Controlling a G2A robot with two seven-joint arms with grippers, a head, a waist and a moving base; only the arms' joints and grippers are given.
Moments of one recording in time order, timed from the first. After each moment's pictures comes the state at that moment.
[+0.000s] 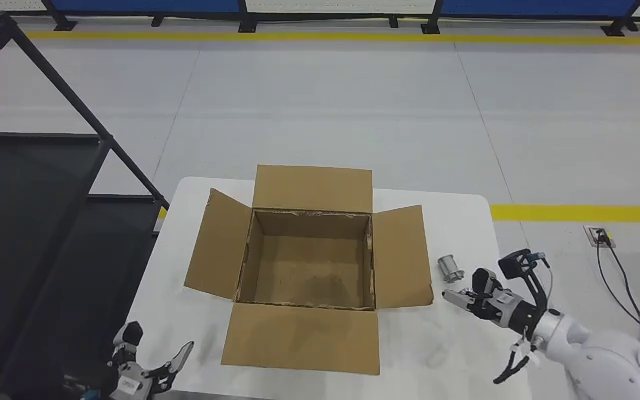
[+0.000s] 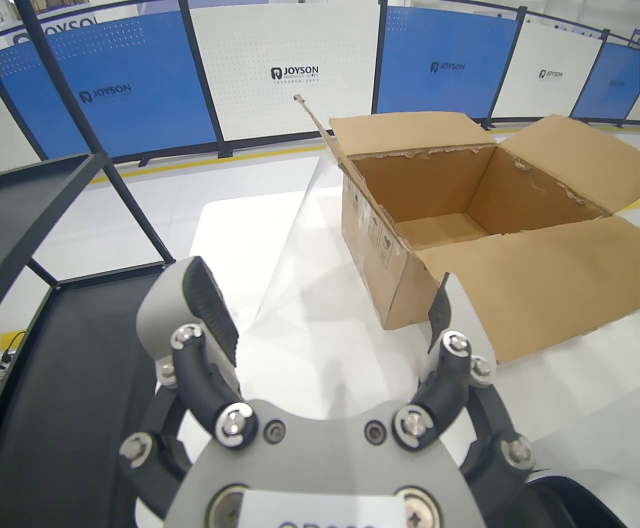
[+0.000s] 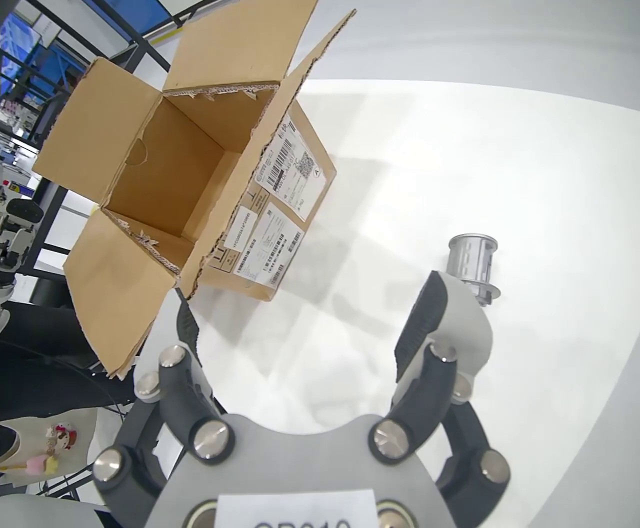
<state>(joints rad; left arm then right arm) 1.97 -1.25 -1.90 -1.96 1.30 -0.43 0.33 -1.36 -1.17 1.81 -1.82 -0.55 -0.49 0.93</state>
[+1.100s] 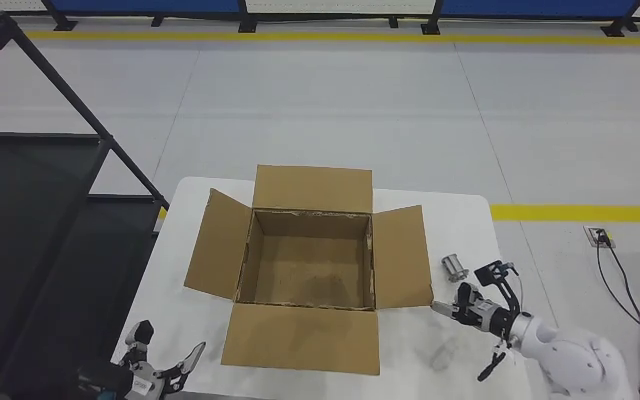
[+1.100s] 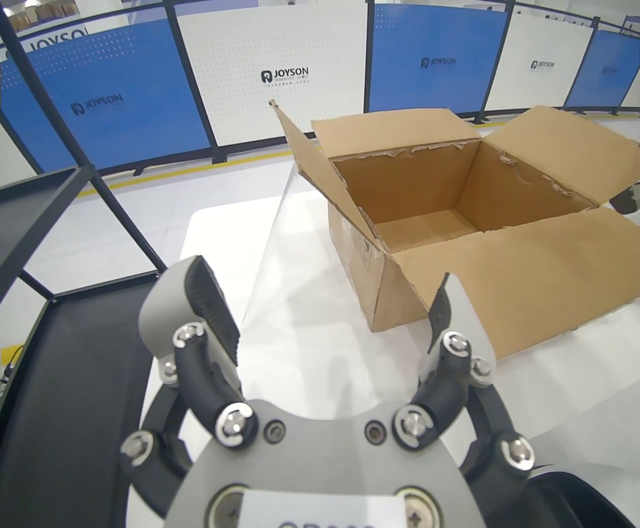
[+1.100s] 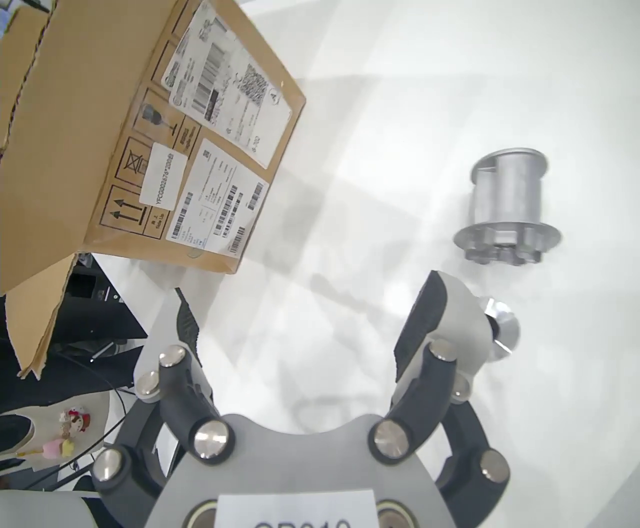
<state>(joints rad) 1.99 -1.25 -1.85 -2.01 1.34 -0.37 0.35 -1.28 -1.13 1.66 -1.54 -0.62 -0.56 0.82</state>
